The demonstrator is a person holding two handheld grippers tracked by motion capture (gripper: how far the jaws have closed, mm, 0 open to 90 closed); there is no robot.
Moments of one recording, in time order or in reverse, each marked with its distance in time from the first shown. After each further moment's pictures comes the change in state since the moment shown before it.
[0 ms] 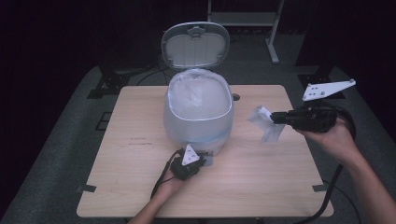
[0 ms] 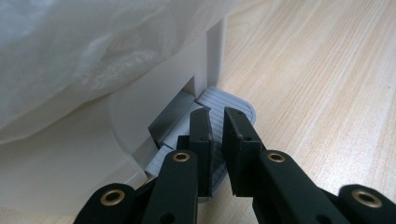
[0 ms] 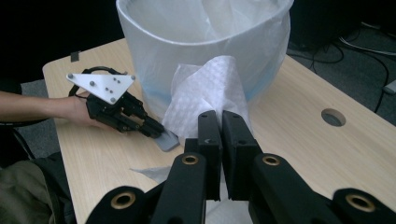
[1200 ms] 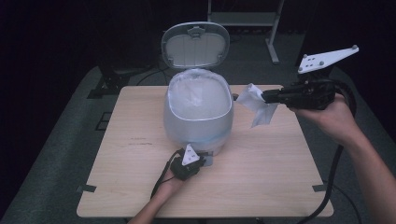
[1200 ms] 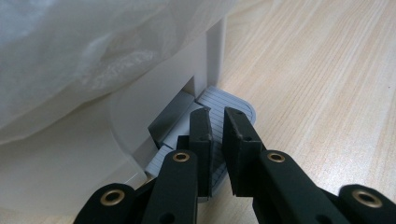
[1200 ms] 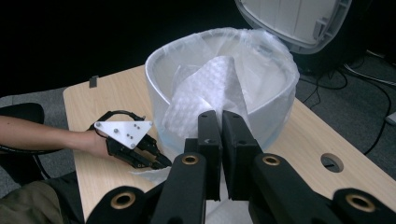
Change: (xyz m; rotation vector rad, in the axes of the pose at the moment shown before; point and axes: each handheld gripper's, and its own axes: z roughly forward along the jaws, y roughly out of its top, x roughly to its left) left arm 0.000 0.000 0.000 -0.003 0.001 0.000; right arm 0.016 0.073 -0.012 -0.036 0.031 -0.057
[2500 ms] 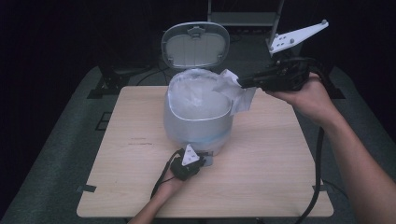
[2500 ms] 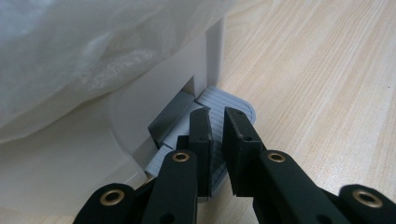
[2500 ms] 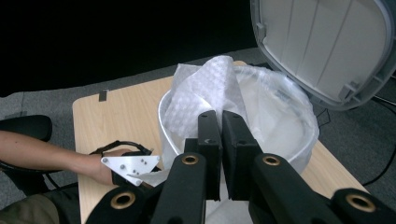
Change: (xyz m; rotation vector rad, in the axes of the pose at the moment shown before) left arm 0.000 0.000 0.000 0.001 -0.001 0.002; right arm 0.010 0.058 0.031 -0.001 0.049 -0.075
